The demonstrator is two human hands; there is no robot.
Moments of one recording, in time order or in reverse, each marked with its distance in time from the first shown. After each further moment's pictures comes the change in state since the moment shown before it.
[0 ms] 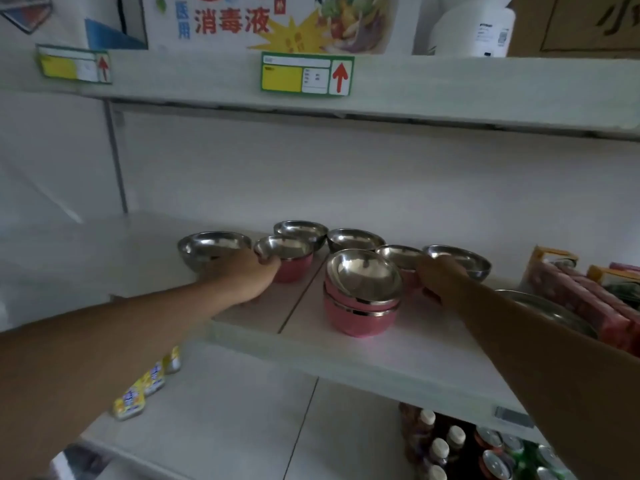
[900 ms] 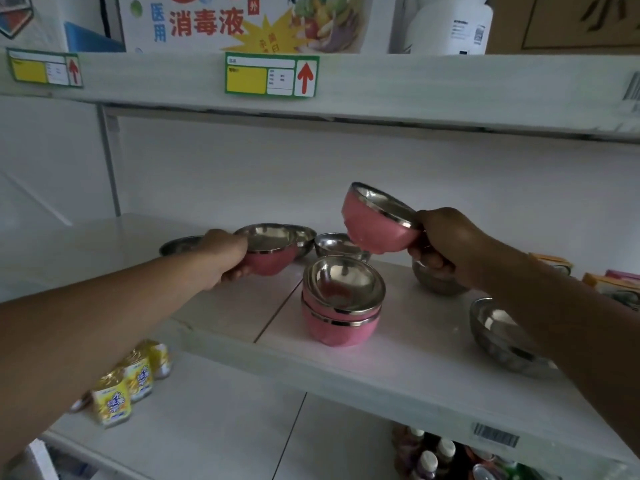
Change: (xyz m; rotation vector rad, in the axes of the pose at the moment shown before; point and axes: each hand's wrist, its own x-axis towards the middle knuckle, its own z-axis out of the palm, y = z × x) left_hand 0.043 0.026 -0.007 -0.594 0.066 -0.337; right_hand -0.044 -0.067 -0.066 0.235 -0.281 -0.243
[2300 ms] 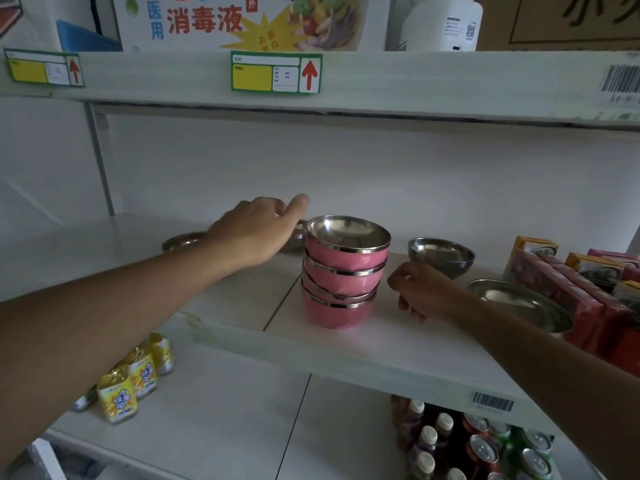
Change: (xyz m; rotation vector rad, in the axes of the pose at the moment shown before) left_hand -0.094 0.053 -0.011 0.516 -0.039 0.615; right_hand -0.005 0.092 0.035 -0.460 -0.017 0.026
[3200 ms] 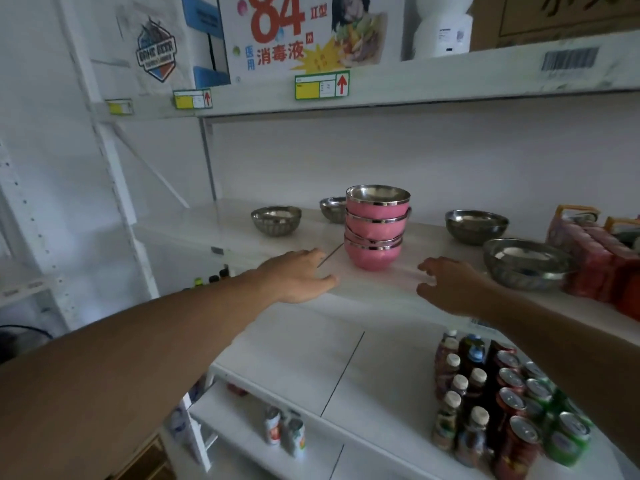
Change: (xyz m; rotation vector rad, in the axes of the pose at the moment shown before) left_hand -0.156 -0.010 0.023 0.359 -0.341 -0.085; right_hand -0.119 0.014 0.000 -0.461 -0.080 -0.314
